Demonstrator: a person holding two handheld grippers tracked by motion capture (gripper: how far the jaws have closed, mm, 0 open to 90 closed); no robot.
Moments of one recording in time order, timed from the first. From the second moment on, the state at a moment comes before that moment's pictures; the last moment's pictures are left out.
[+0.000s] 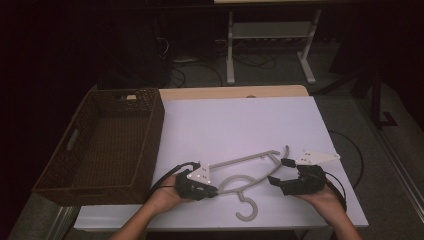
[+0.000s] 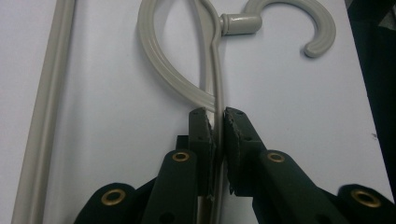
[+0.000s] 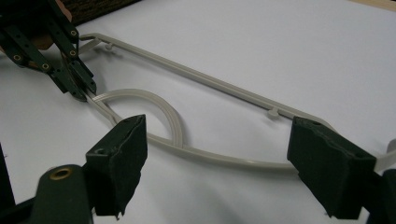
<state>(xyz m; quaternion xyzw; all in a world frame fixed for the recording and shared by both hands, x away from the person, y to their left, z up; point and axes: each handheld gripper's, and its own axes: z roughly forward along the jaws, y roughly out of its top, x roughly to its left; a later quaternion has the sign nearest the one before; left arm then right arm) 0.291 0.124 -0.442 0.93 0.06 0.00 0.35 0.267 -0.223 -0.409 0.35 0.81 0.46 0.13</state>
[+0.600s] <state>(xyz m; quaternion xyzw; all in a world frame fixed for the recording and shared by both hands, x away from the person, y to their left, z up) 0.293 0.130 -0.416 0.91 0.09 0.01 0.39 0.266 -0.228 -0.405 0.36 0.80 0.47 0.14</state>
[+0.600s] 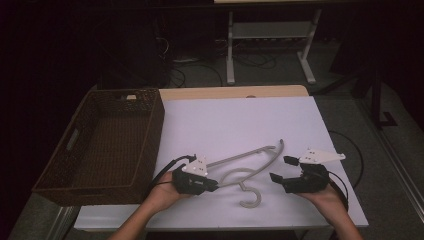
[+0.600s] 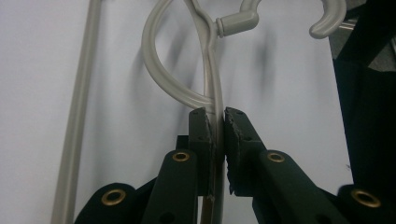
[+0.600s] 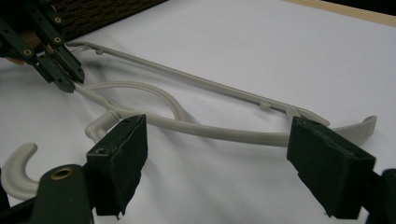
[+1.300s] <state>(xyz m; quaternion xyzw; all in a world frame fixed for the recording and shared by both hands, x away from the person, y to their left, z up) 0.294 0.144 -0.391 0.89 0.12 0.03 0.44 0.266 -0.230 -0.404 0.36 0.79 0.47 0.14</state>
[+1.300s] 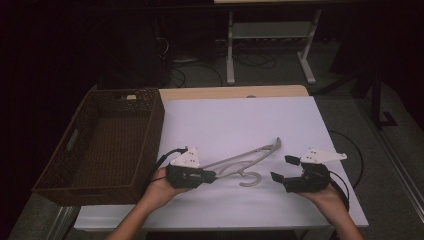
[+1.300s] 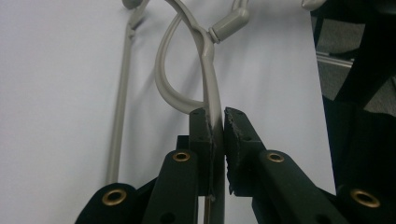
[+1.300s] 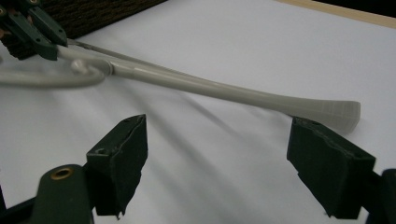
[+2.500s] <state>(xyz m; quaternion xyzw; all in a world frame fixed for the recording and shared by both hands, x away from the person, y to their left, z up) 0.301 0.165 -0.327 0.86 0.16 0.06 0.49 0.265 -0.231 -0.402 0.36 0.79 0.47 0.14</state>
